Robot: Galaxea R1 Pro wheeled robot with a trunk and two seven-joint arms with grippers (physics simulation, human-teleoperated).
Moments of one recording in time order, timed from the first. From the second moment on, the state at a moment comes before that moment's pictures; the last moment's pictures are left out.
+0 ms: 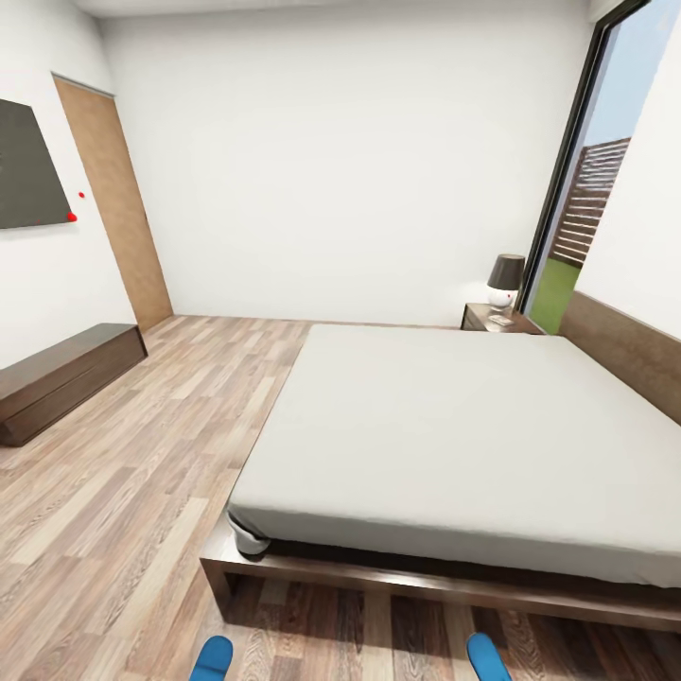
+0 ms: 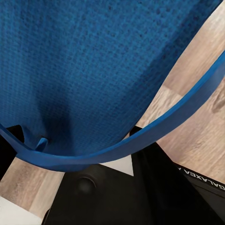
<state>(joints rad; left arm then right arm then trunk) -0.47 -0.08 -0.50 0.04 0.86 0.09 0.31 -0.44 -0.06 1.11 0.00 -0.96 0.21 -0.03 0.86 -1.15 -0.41</state>
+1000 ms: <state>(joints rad) -0.47 -0.08 -0.50 0.04 0.86 0.09 0.31 -0.44 -0.06 1.11 0.00 -0.96 0.21 -0.03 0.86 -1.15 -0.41</state>
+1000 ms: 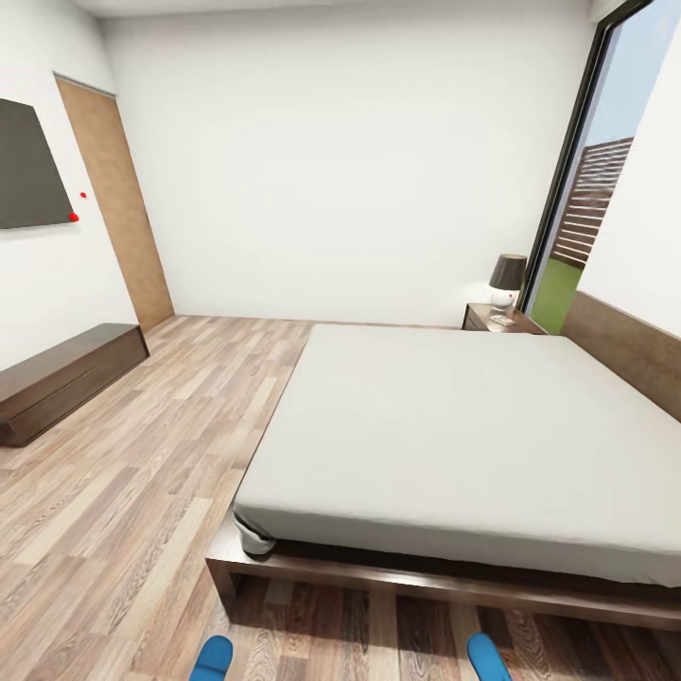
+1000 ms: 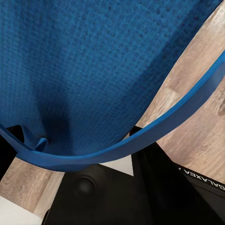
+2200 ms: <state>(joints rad) -0.47 -0.11 -0.50 -0.11 0.86 0.26 0.35 -0.44 -0.04 1.10 -0.02 -0.97 0.21 -0.02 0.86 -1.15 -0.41</state>
